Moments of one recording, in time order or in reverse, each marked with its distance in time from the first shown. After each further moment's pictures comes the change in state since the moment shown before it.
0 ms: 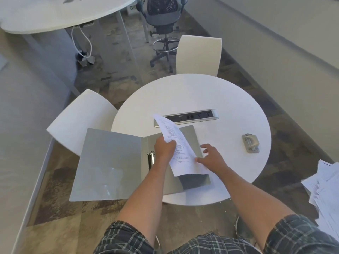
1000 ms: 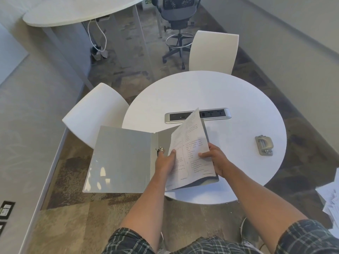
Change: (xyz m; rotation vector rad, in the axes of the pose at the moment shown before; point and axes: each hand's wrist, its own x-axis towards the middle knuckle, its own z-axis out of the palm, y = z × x) left_hand -0.004 -0.069 -0.029 0.076 0.001 -0.254; right_hand -0.010 -0.037 0.016 0.615 -0.286 0.052
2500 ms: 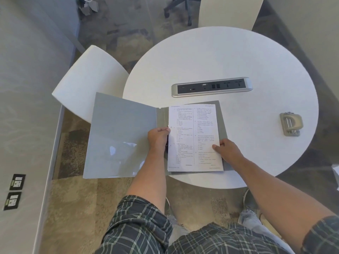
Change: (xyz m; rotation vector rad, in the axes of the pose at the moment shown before) left_hand 0.091 -0.025 -0.029 -0.299 0.151 -0.100; right_hand 0.050 0.074 -0.009 -0.700 0.268 0.233
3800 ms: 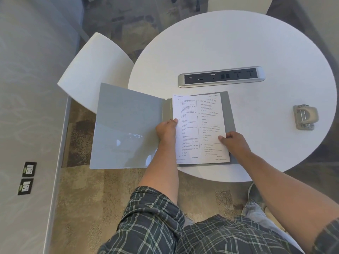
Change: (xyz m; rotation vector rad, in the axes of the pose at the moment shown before) left_hand 0.013 -0.013 0.018 -0.152 0.082 -0.135; right_hand 0.003 0.001 0.008 0.051 0.059 0.058
